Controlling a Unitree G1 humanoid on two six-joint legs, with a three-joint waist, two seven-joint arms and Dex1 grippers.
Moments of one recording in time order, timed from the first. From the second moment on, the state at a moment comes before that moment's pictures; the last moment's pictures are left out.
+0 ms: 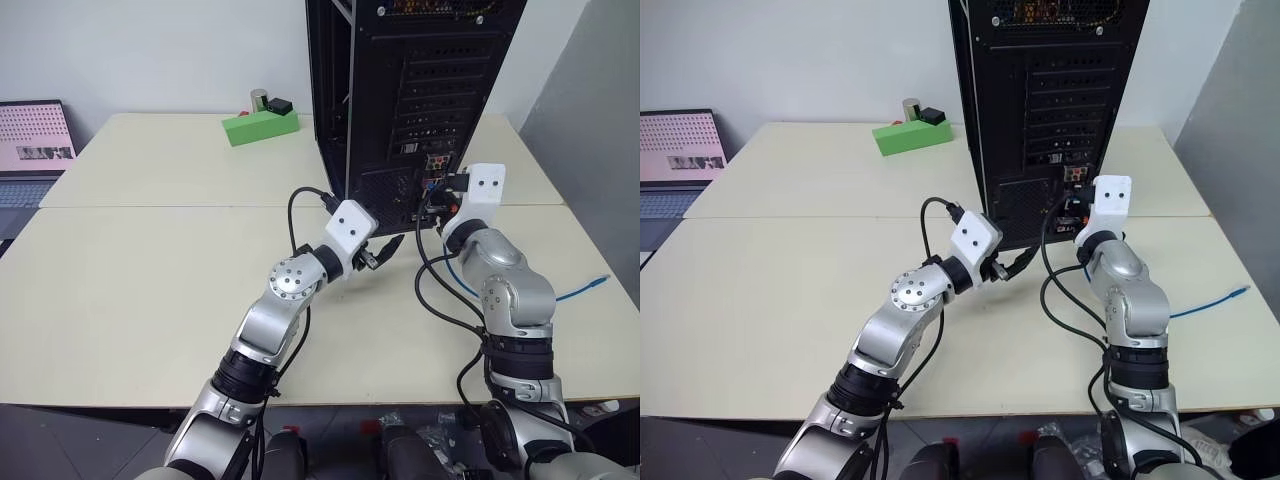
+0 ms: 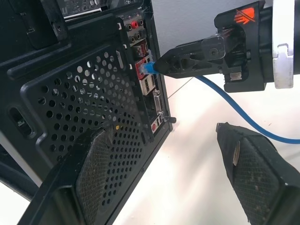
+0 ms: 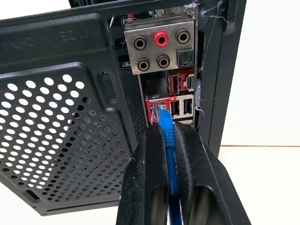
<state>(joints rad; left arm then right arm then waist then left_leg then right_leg) -0.55 0.15 -0.29 -0.07 -0.04 0.32 -0.45 -0.62 -0.14 -0.15 -0.11 0.21 0.70 0.04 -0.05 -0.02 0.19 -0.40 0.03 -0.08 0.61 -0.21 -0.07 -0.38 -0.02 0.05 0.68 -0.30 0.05</state>
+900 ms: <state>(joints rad) -0.55 0.14 -0.28 -0.07 -0.06 0.32 -0.45 -0.64 -0.20 -0.13 -0.05 0.22 0.67 0.13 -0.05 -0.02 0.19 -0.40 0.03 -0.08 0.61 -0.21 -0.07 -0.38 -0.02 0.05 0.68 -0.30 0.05</state>
